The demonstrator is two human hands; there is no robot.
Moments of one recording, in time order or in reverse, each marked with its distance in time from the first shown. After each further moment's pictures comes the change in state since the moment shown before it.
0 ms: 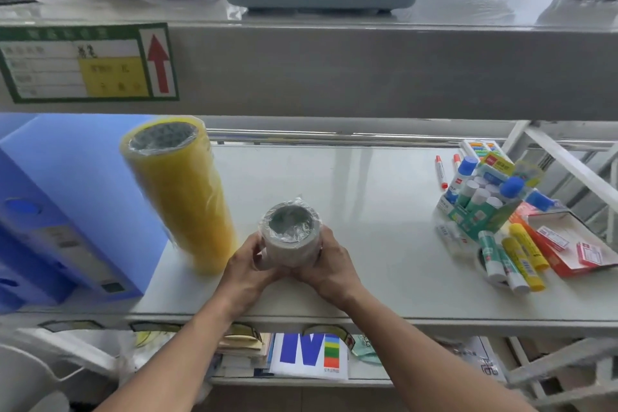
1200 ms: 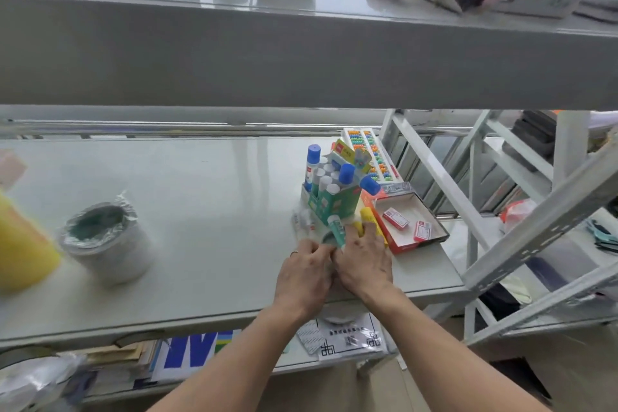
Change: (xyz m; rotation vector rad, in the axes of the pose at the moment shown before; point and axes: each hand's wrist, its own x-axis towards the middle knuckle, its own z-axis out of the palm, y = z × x) left_hand -0.008 0.104 0.358 0.687 -0.213 0.242; right_hand -0.057 0.131 -0.275 -0.832 0.251 0.316
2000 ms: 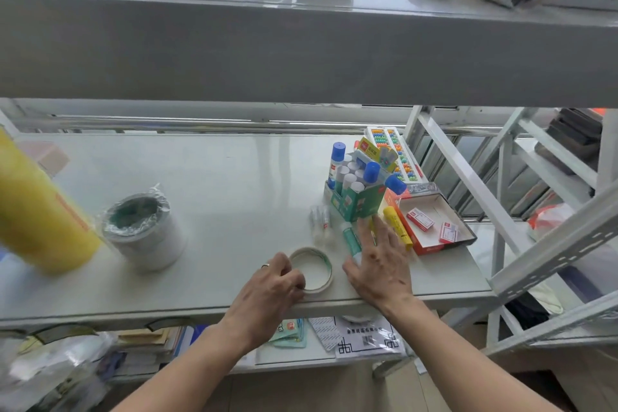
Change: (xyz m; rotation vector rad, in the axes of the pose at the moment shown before) left_hand -0.061 -0.078 -0.052 0.099 0.000 0.213; right_hand -0.009 0.011 0.023 0.015 0.144 -0.234
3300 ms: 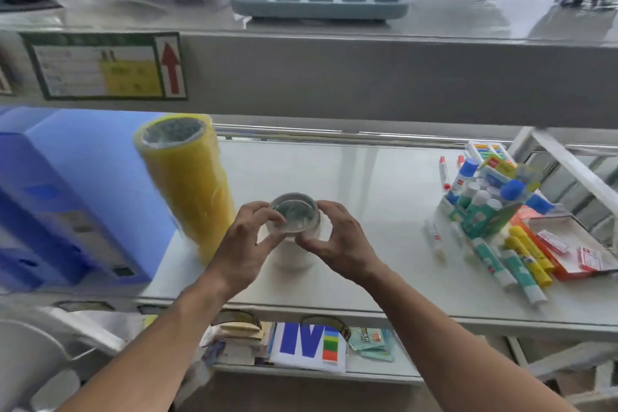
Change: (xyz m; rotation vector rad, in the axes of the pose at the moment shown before) left_hand -0.083 -0.176 -0.186 -0.254 0.346 -0.284; right_hand 0.030 -0.295 0.021 0.708 -0.138 -0.318
